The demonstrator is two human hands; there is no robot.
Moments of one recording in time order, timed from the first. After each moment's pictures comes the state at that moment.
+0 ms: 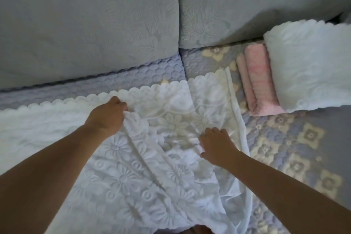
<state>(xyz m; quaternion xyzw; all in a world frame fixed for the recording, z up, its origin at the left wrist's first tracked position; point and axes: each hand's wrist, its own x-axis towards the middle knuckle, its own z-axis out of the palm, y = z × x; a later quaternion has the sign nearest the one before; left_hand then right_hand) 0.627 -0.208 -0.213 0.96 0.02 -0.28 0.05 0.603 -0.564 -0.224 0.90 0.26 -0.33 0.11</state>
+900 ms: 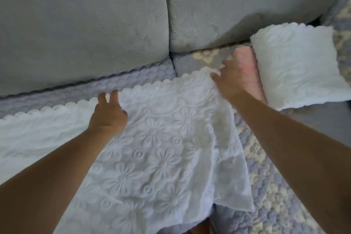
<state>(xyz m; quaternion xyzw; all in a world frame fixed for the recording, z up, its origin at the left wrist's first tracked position) 0.641 -0.251 -0.189 0.93 0.21 -0.24 0.18 0.772 -0.584 -0.192 0.95 -0.11 -0.15 -0.24</state>
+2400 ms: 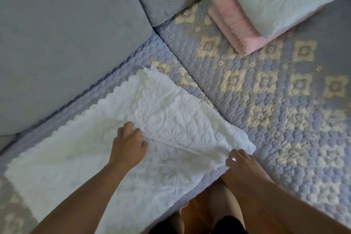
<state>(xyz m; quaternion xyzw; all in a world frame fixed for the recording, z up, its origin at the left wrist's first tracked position) 0.507 -0.207 -0.190 0.96 -0.09 -0.25 0.04 0.357 -0.562 -0.187 0.95 0.06 -0.29 -0.11</state>
